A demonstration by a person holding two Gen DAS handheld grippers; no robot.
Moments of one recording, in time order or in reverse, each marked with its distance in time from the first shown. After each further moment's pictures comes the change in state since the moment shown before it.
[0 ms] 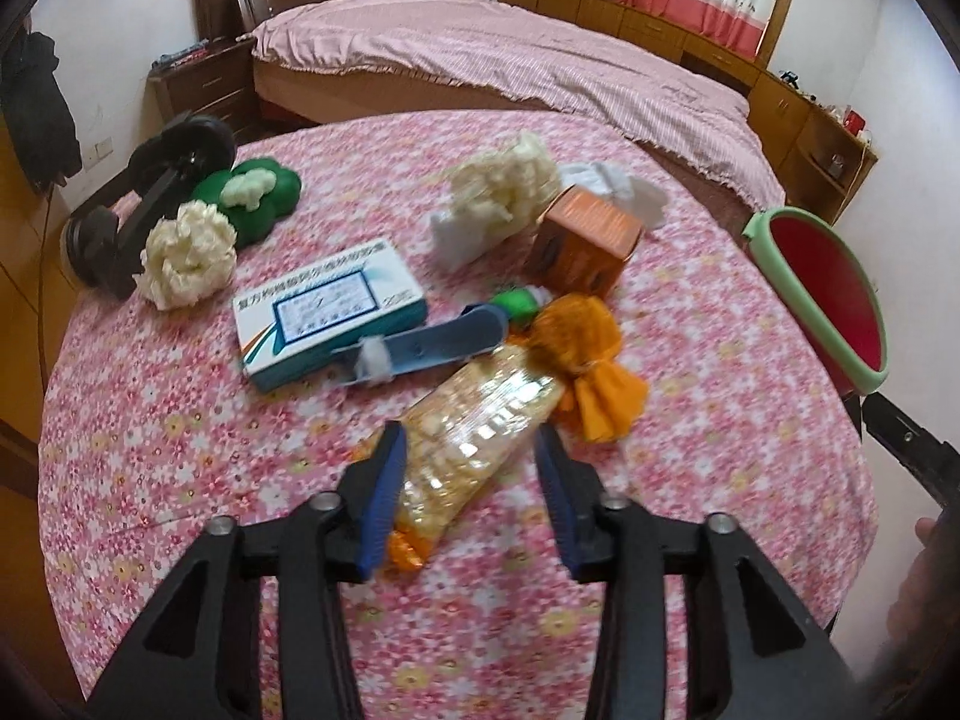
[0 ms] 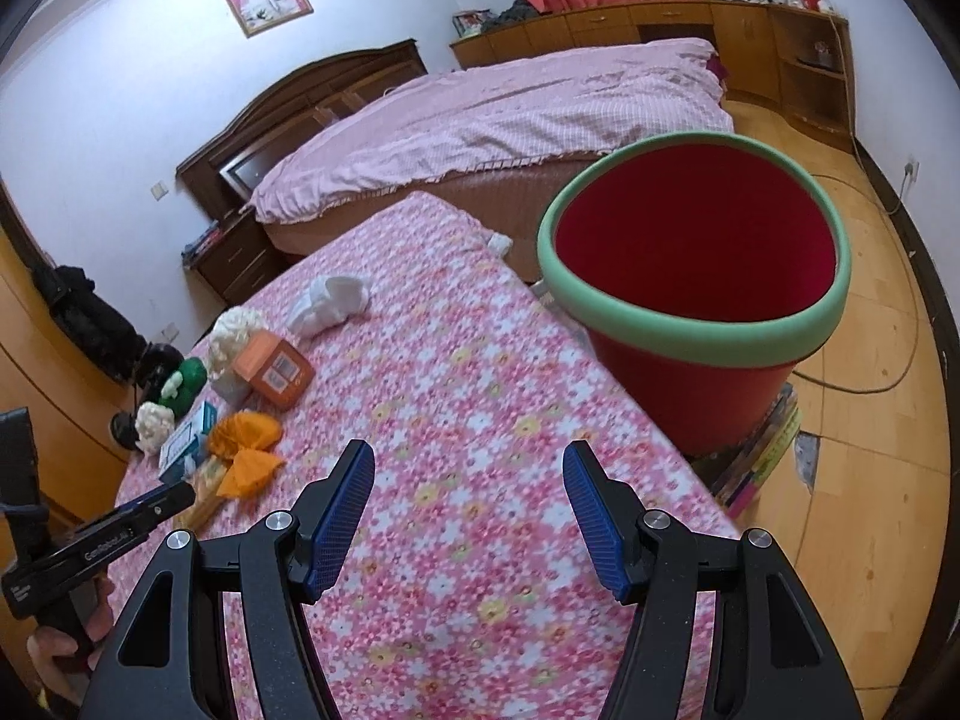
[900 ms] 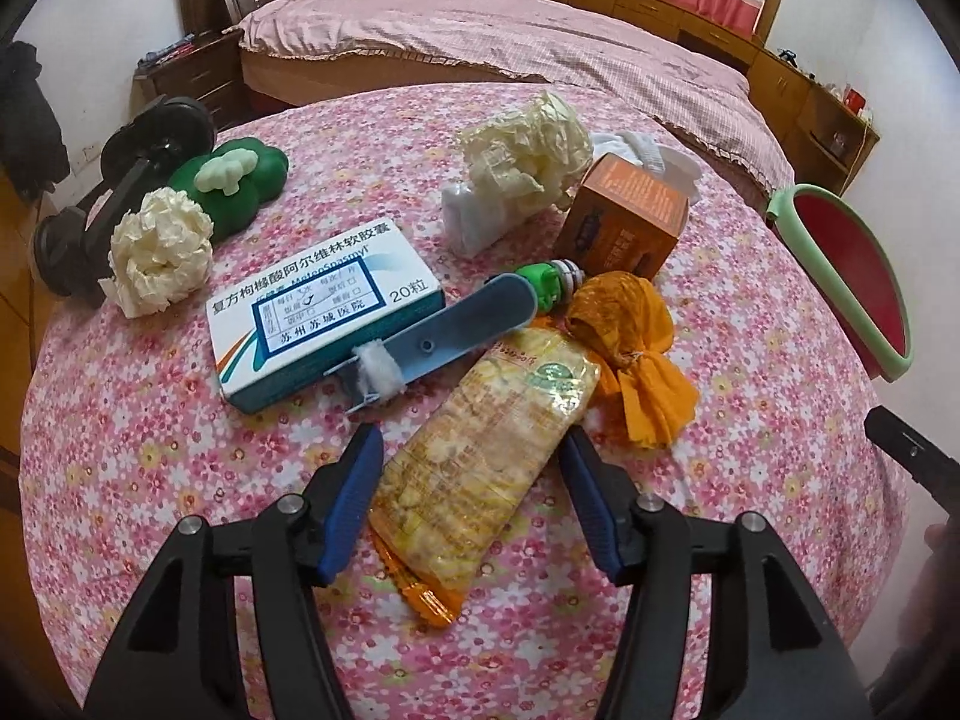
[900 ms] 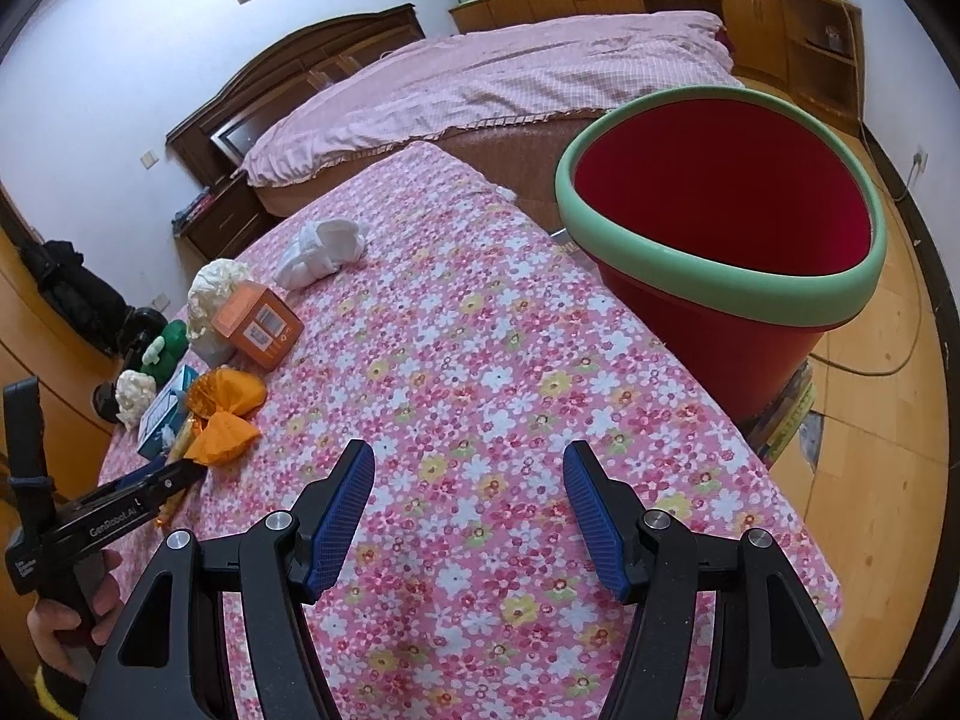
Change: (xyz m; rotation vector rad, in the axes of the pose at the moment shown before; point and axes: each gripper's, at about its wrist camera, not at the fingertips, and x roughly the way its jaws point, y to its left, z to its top) left arm 0.034 0.008 0.009 0.023 0.035 -0.003; right arm 0.032 0.009 -0.007 -0.013 0.081 -0.015
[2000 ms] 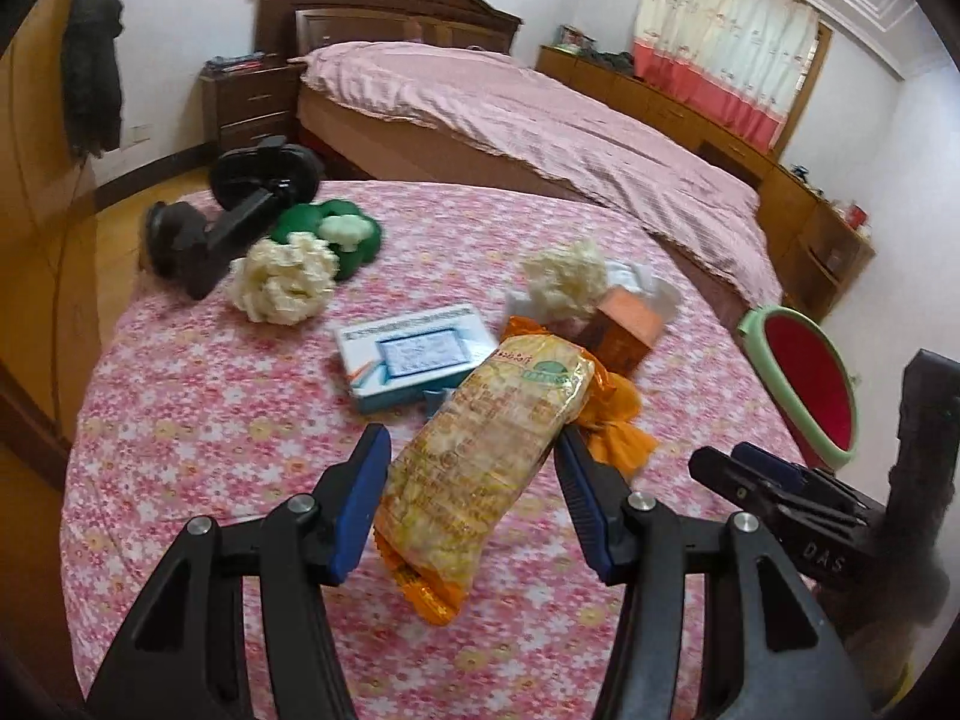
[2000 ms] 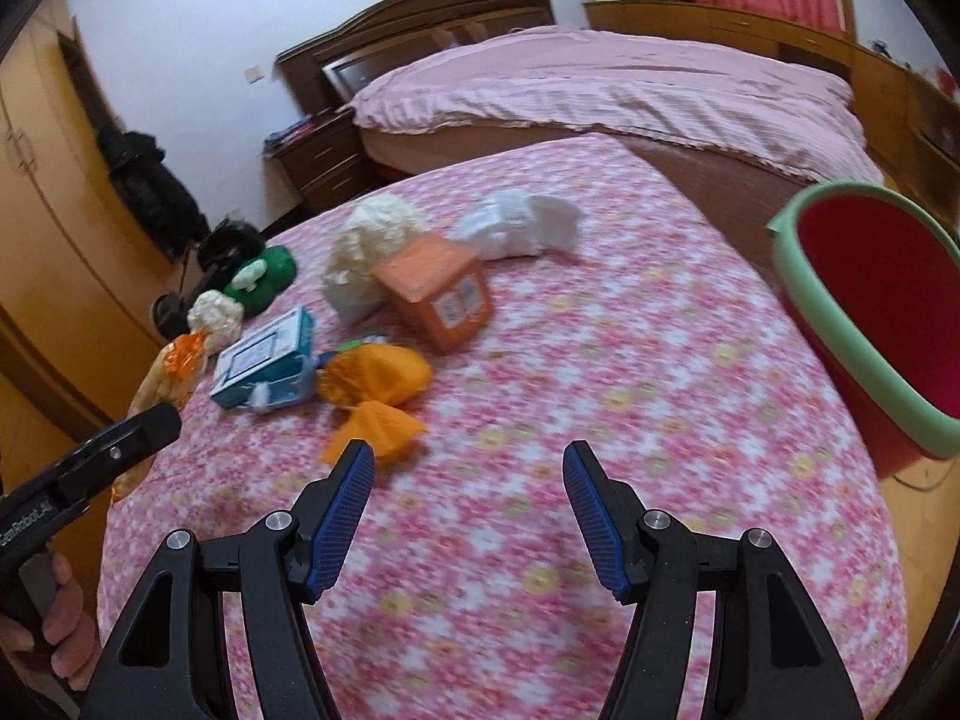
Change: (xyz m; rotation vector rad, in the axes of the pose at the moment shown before) left arm -0.081 0.040 -0.018 -0.181 -0.205 -0.026; right arm 0.033 0.112 0.003 -0.280 0.050 0.131
